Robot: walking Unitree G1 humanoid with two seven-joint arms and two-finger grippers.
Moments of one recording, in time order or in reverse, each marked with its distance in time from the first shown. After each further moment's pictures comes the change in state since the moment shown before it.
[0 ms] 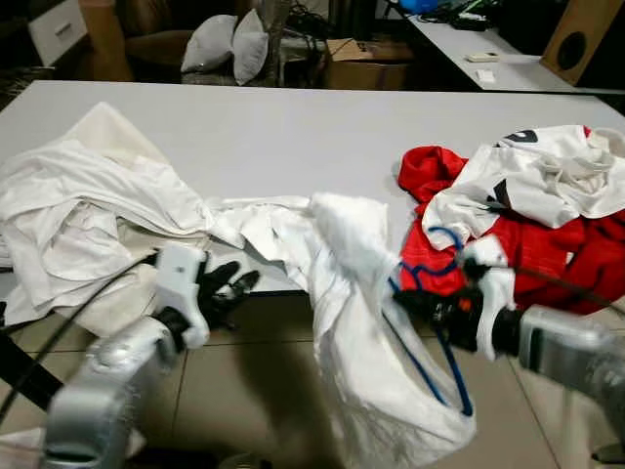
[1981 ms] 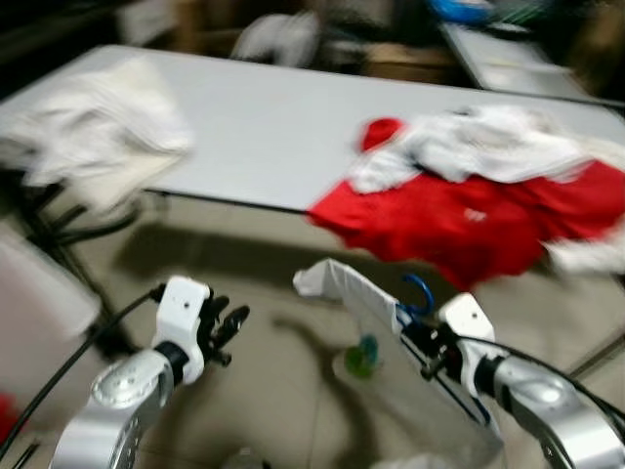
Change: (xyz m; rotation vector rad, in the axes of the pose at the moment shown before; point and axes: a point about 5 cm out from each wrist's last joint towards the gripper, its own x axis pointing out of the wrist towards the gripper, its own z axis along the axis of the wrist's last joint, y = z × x) left arm -0.013 0.010 -0.037 0.045 0.124 0.117; right arm 0.030 -0.029 -0.070 -0.292 0.014 -0.174
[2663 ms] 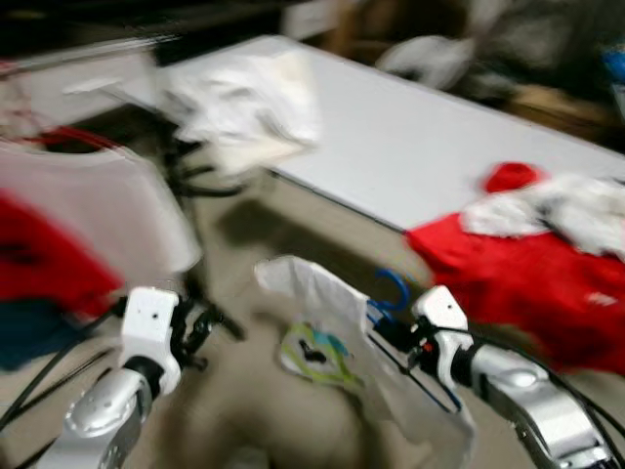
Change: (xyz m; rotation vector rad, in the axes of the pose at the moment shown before) left arm -0.022 0.007 -0.004 -0.019 -0.009 0.169; right arm 0.014 0.013 0.006 0.044 -0.007 0.178
